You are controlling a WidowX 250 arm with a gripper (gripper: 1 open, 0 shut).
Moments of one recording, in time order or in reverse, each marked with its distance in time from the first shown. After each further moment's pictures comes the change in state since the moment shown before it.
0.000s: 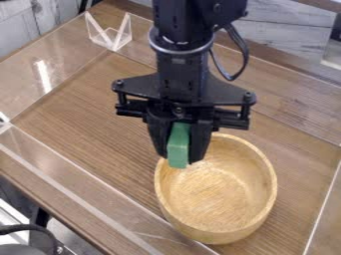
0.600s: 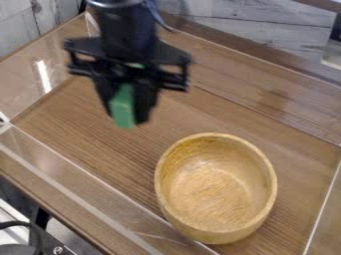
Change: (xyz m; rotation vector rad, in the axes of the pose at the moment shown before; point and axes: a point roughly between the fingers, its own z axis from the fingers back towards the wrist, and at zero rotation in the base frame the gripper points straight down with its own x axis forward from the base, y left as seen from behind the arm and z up) arm 0.027 0.055 0.017 0.000 -0.014 -0.090
